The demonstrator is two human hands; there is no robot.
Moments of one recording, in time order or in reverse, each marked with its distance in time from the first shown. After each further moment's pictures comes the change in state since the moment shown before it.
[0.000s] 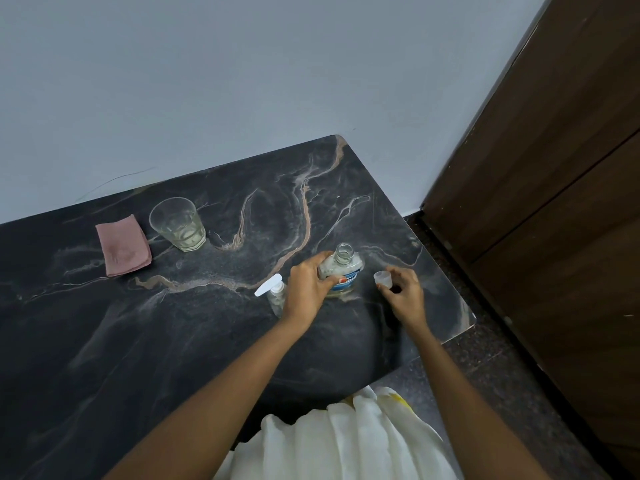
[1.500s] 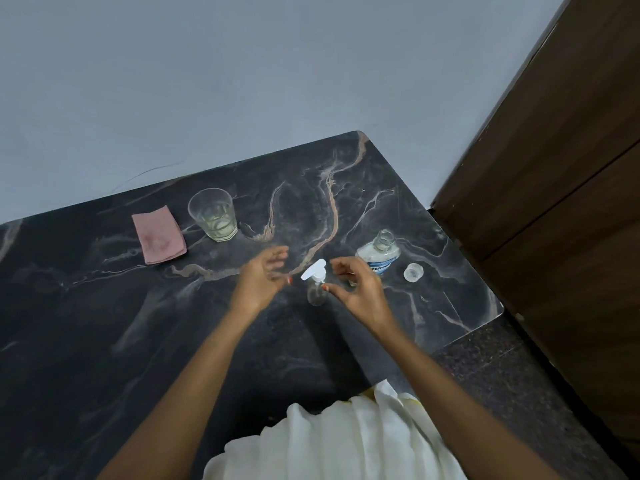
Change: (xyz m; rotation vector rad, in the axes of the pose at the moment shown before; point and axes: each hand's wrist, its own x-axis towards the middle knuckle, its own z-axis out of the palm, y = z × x) left_hand -0.015 -0.045 -0.125 -0.092 -0.061 -0.123; right_hand -0.069 -0.114 0.081 0.082 -0.185 -0.341
